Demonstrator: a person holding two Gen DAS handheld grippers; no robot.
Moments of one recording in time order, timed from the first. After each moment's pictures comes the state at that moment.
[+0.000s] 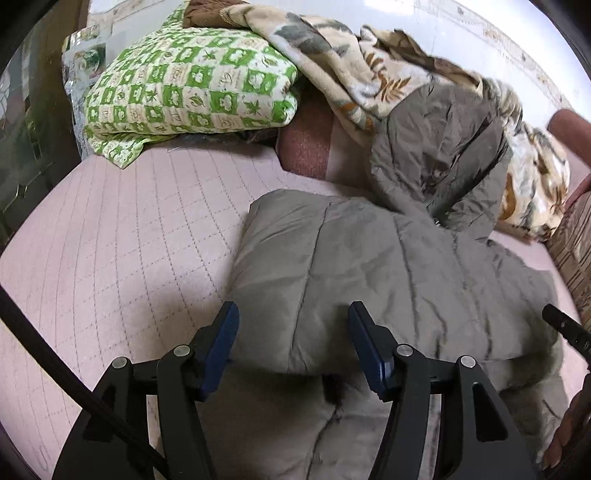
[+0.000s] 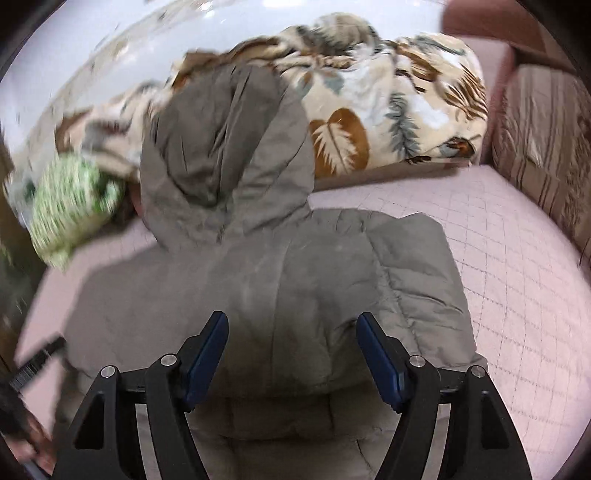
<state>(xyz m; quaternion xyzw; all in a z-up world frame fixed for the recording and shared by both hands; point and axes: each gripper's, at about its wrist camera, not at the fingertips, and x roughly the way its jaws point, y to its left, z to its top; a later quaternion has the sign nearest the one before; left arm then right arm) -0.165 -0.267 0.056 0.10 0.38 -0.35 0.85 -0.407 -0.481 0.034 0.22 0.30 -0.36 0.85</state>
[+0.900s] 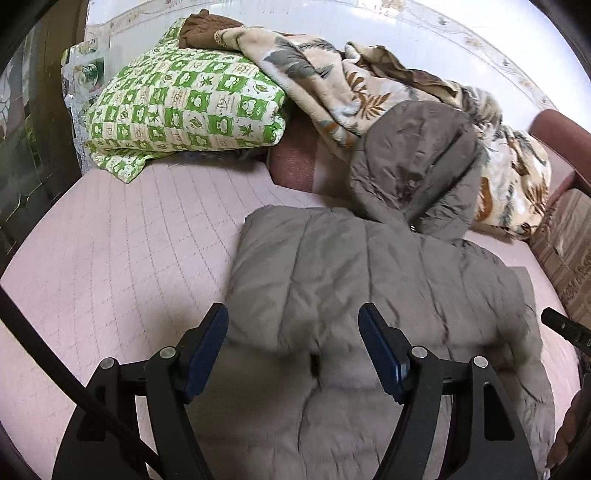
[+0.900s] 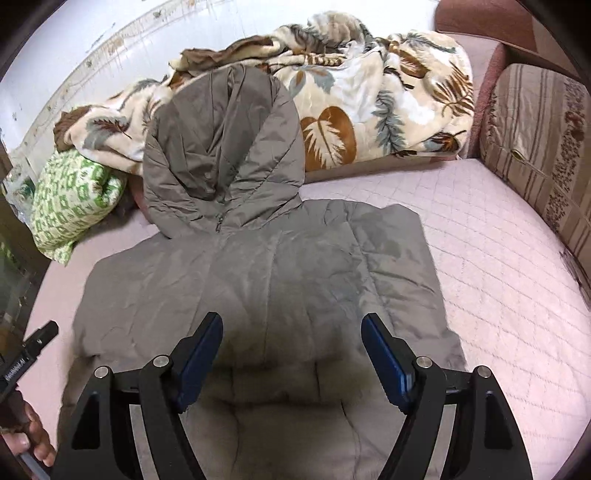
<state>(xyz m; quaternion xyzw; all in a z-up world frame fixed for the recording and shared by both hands) -0.198 -0.234 0.098 0.09 0.37 -0.37 0.85 -0.444 -0.463 0.058 0.25 0.31 -0.36 0.84</state>
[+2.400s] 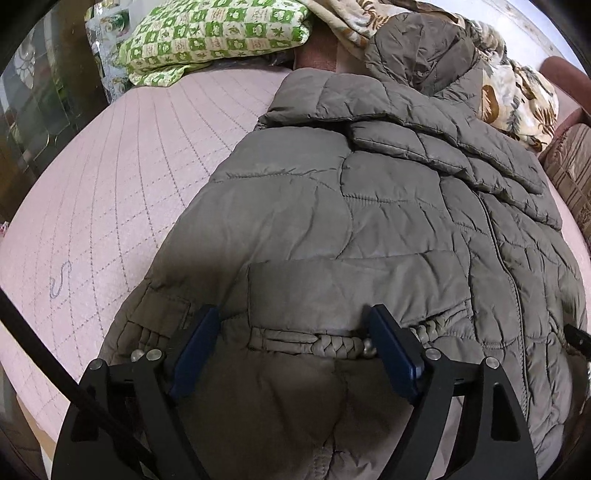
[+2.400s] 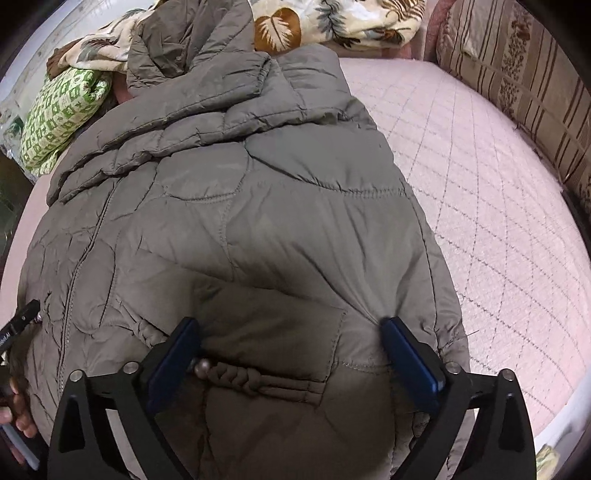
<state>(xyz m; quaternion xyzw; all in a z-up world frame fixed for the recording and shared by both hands) -0.295 -0.132 0.011 0.15 0.45 -0.32 0.82 -0.577 -0.381 -0.038 0.27 0.43 -0.35 0.78</state>
